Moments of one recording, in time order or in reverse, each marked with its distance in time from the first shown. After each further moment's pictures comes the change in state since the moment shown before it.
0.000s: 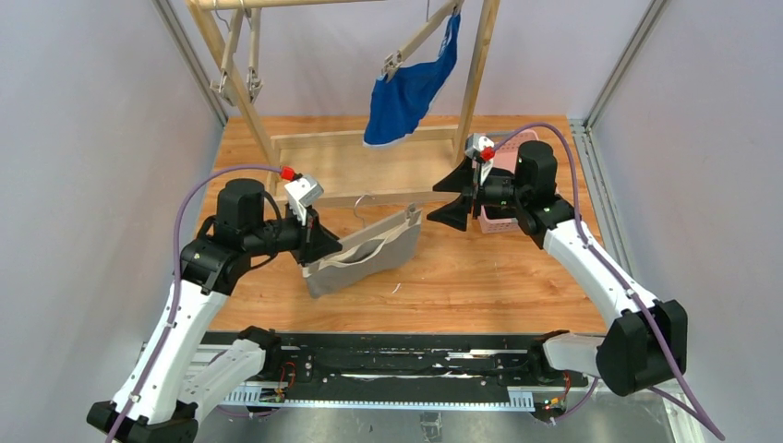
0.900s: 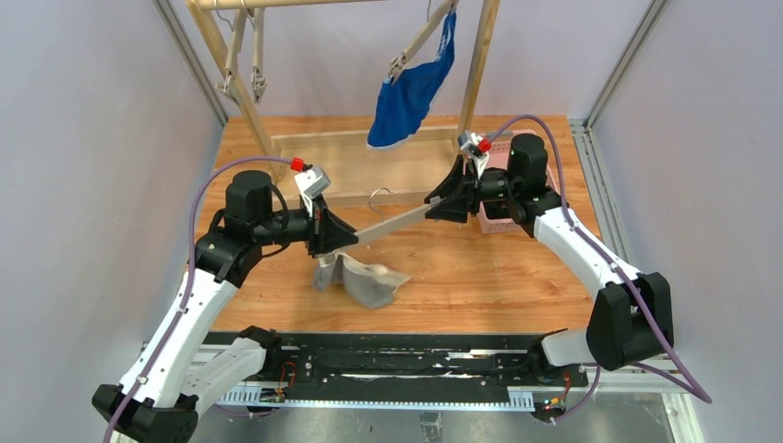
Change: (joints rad) left arm -0.019 0.058 -0.051 0.243 0.196 -0.067; right arm -0.010 0.130 0.031 0.161 -0.306 0.177
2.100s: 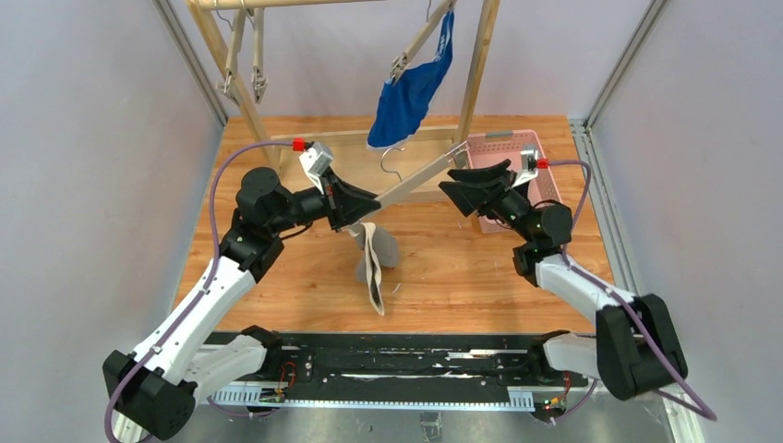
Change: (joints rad) left arm -0.085 0.089 -0.109 0.620 -0.105 -0.269; right arm 0.000 -0.204 -0.489 0.950 0.756 0.685
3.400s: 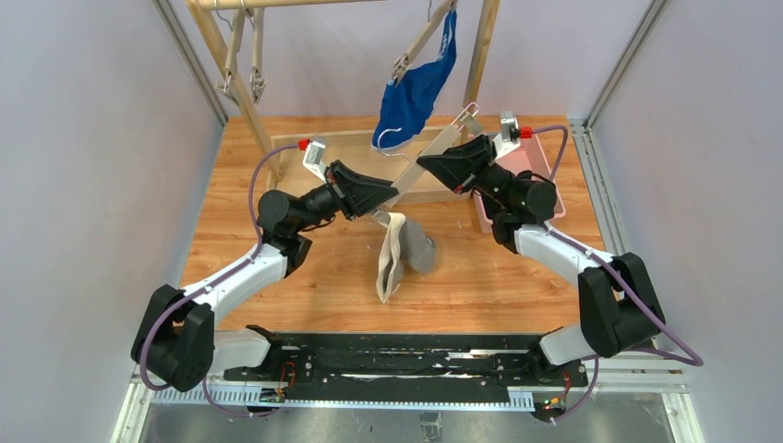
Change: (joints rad) left arm -0.029 0.268 -0.220 0.978 -0.040 -0.644; right arm 0.109 0.284 0.308 0.289 -0.110 0.199
